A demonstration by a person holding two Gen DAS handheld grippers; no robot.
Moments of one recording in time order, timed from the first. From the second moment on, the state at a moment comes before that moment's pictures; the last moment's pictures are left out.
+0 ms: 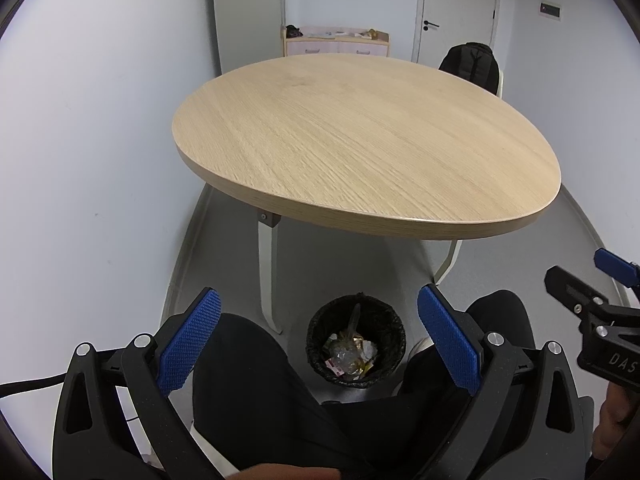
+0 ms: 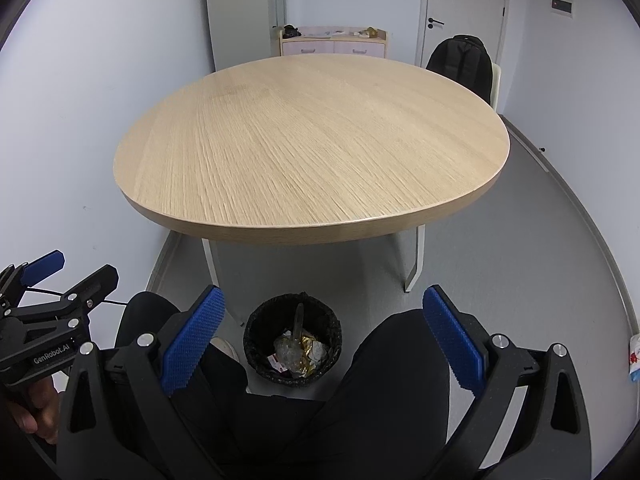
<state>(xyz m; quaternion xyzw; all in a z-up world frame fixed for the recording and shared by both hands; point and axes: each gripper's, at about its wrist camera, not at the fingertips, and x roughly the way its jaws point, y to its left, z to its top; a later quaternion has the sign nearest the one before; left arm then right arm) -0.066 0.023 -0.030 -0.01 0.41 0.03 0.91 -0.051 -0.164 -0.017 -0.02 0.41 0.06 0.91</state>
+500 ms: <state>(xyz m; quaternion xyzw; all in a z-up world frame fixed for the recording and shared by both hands) -0.065 0.021 -0.032 0.00 0.41 0.04 0.91 -0.049 -0.166 -0.025 -0.02 0.42 0.06 0.91</state>
